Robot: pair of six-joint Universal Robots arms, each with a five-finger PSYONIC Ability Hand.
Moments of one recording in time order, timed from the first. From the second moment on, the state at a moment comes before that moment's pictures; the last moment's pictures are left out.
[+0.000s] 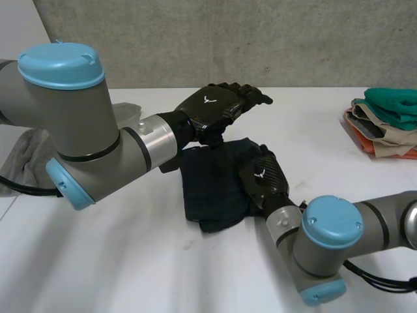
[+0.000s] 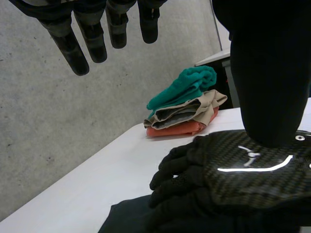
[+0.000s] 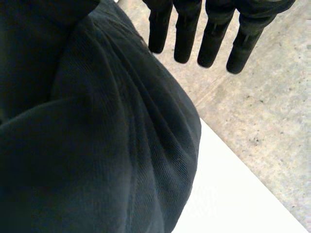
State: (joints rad) left arm 4.15 -2.13 -1.04 3.06 -1.03 3.25; right arm 2.16 -0.88 1.68 -0.75 1.54 2.68; left_hand 0.17 0.18 0.21 0.20 0.05; right_hand 0.39 0.38 0.38 0.38 0.18
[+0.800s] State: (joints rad) left arm 4.16 -2.01 -1.07 3.10 -1.04 3.25; right arm 1.43 -0.90 0.88 -0.60 1.27 3.02; left_hand 0.17 0.18 0.21 0.20 0.05; right_hand 1.03 1.16 1.16 1.20 0.94
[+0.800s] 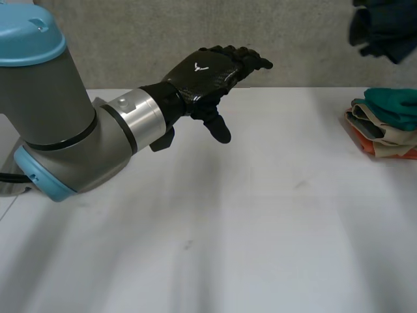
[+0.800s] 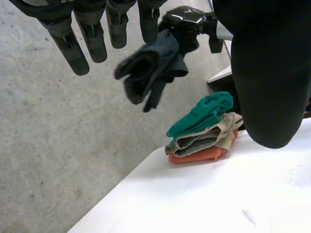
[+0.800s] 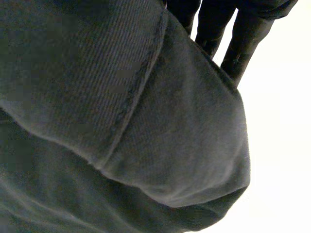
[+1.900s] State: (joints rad) left arm 4.08 -1.89 -1.07 3.11 -1.05 3.21; right arm 1.15 -1.18 1.18 -0.30 1.30 2.61; left_hand 0.17 0.18 0.21 0.20 0.05; right_hand 0.23 0.21 0.21 0.21 0.05
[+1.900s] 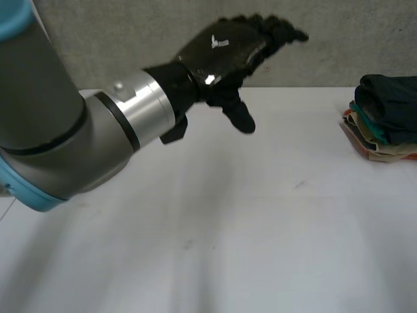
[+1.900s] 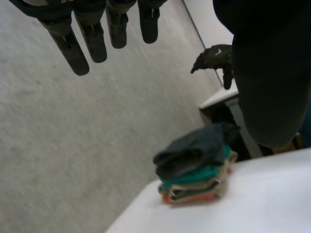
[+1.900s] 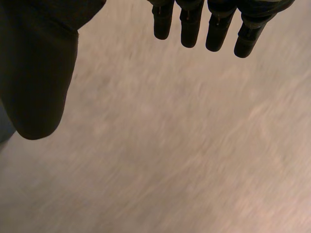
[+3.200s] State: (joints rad) left arm 4.77 -2.51 -0.99 3.16 -1.09 3.69; right arm 1.85 -1.21 1.83 -0.38 1.23 2.49; left_hand 1.17 1.19 1.18 1.19 0.99; right_hand 0.23 0.21 0.21 0.21 0.05
